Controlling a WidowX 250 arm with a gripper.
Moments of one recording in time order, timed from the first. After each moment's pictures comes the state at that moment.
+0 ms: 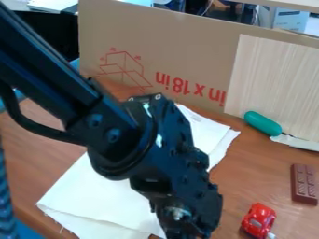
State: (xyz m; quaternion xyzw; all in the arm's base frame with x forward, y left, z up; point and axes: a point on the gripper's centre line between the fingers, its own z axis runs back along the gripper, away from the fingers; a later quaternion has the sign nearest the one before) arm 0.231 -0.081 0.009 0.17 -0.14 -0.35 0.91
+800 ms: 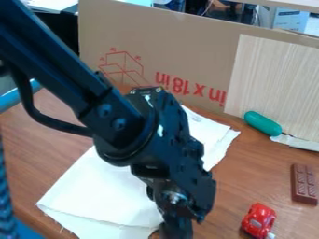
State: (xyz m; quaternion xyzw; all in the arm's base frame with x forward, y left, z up) arm 0.245 -0.065 0.004 0.18 -0.14 -0.34 0.91
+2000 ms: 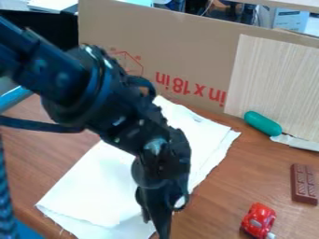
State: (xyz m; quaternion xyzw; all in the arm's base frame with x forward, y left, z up) arm 0.236 -0.054 0.030 0.09 -0.12 -0.35 0.92
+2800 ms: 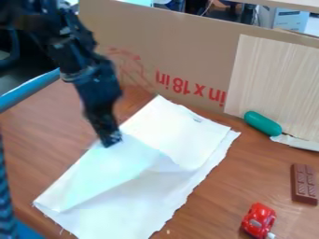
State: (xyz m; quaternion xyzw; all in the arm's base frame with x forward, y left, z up) arm 0.264 0.051 0.085 -0.06 -0.13 -0.24 0.96
